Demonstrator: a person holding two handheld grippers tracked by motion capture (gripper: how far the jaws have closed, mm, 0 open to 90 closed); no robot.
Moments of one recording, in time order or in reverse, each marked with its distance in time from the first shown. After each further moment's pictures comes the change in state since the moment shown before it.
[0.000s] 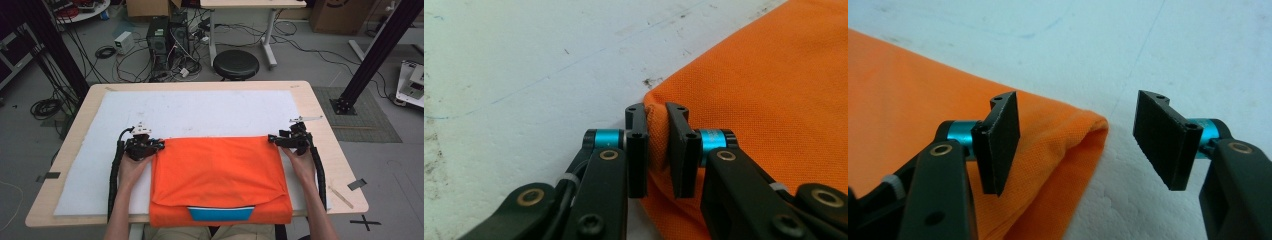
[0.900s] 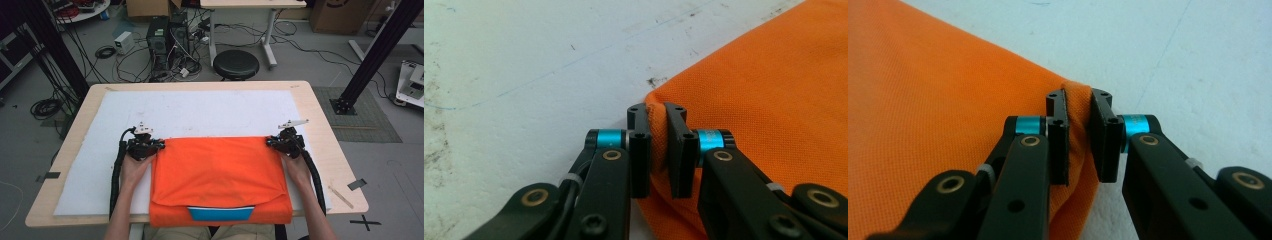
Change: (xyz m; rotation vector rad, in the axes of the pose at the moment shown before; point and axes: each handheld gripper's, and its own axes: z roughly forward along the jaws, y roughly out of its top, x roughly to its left) left arm -0.007 0.006 0.002 0.032 0.060 -0.037; right arm 0.023 -0.005 0.013 0.061 -0.087 -0.157
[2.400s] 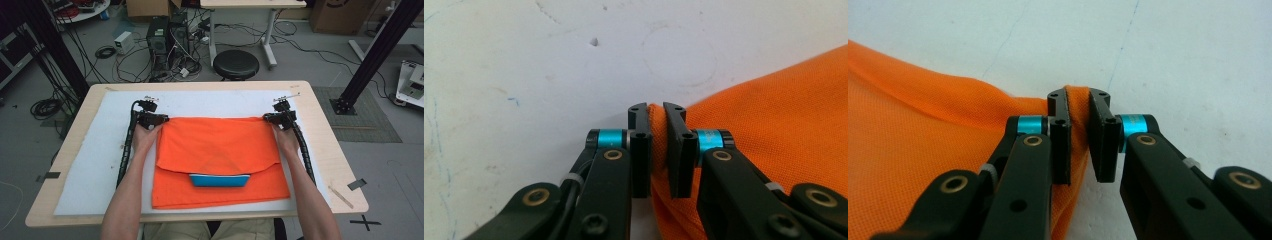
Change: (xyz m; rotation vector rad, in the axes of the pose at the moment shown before) left arm 0.060 0.067 0.068 0.032 0.056 -0.157; right arm -0.050 0.069 0.055 0.034 -0.096 0.134
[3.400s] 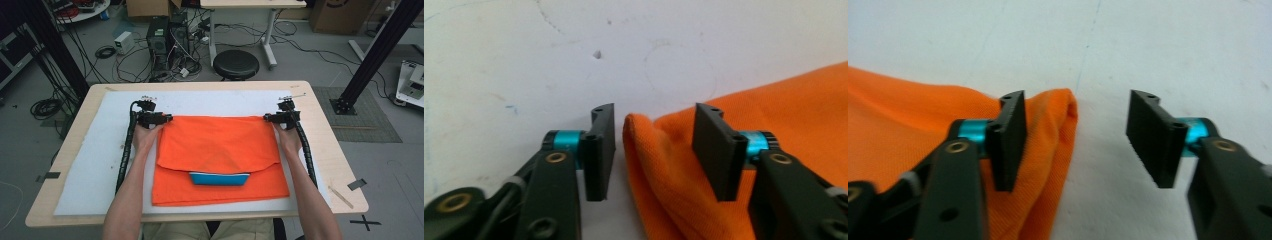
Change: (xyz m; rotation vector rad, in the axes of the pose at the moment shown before) left arm 0.002 -0.002 0.000 -0.040 -0.014 -0.042; right arm -0.010 -0.004 -0.009 -0.026 -0.025 0.126
